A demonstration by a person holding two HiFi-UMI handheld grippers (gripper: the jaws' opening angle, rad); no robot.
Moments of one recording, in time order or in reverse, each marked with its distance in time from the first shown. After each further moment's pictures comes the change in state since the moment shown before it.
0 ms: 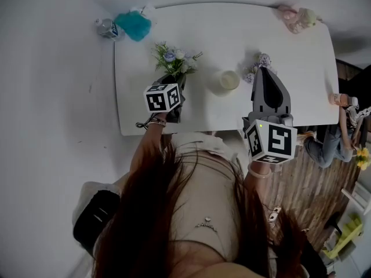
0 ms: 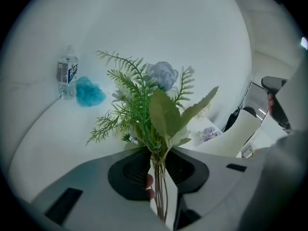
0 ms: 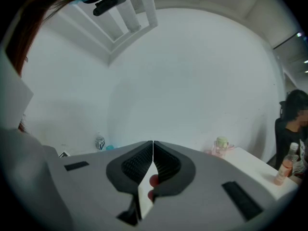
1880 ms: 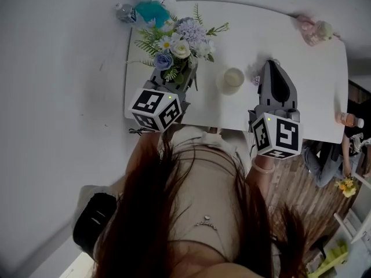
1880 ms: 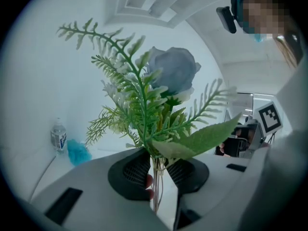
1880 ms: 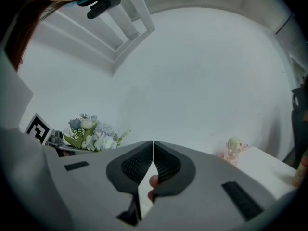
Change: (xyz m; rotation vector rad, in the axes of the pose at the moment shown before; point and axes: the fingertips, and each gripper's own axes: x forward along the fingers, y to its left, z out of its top) left arm -0.128 -0.113 0.118 0.198 -0.439 -0.085; right arm 0.009 -0.006 0.011 0.049 -0.058 0.135
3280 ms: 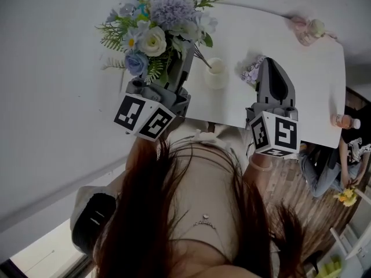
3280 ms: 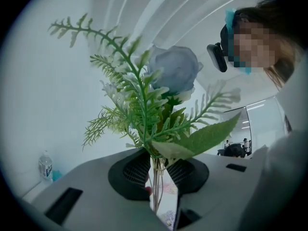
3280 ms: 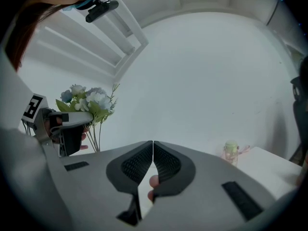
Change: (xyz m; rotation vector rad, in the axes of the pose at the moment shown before) left arm -0.025 -0.132 0.095 0.076 -0.389 -0.022; right arm -0.056 -0.066 0.007 0.058 -0.104 0.074
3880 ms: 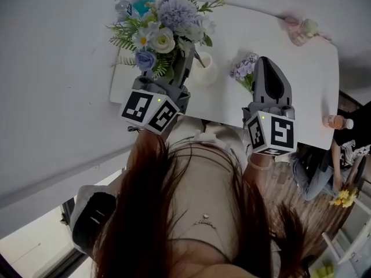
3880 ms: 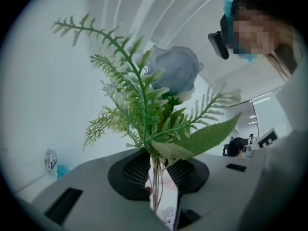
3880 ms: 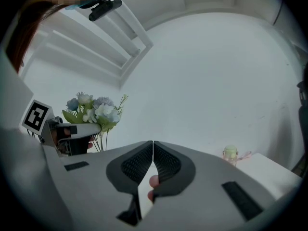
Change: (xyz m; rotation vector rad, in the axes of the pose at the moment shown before) left arm -0.001 0.005 -0.005 0.023 0.010 0.084; right arm -0.001 0.014 0.027 -0.048 -0.012 0.072
